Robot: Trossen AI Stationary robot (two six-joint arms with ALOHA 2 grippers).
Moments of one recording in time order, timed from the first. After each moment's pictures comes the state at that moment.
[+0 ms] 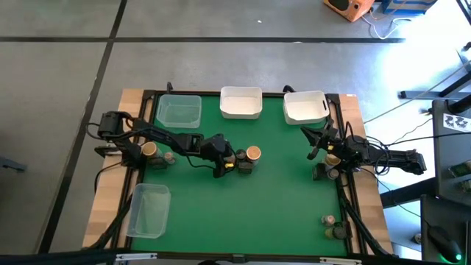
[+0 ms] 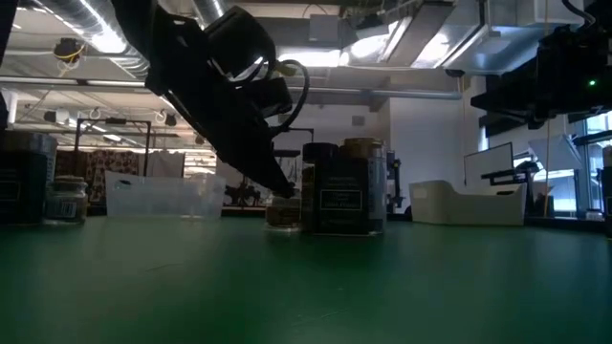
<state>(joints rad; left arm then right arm) 0.03 1.69 0.83 0.07 -0.08 -0.02 -0.04 0.01 0.01 0.08 0.49 -0.01</state>
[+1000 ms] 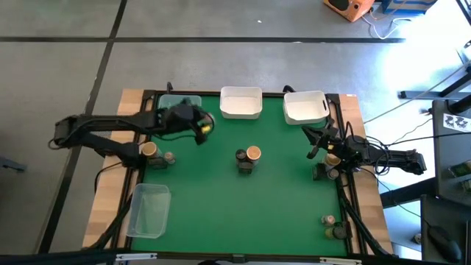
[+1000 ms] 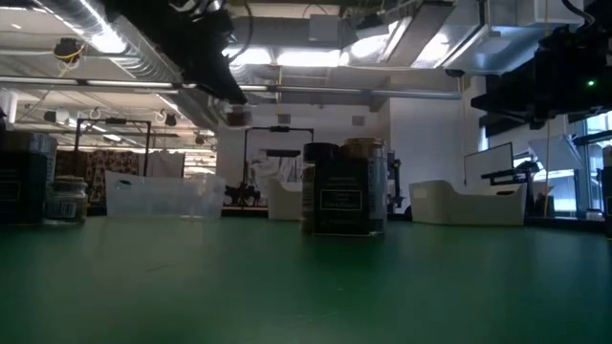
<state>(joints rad) 0.25 1.12 0.83 -0.30 -0.41 0.04 -0.04 0.01 0.01 0.09 0.52 -0.01</state>
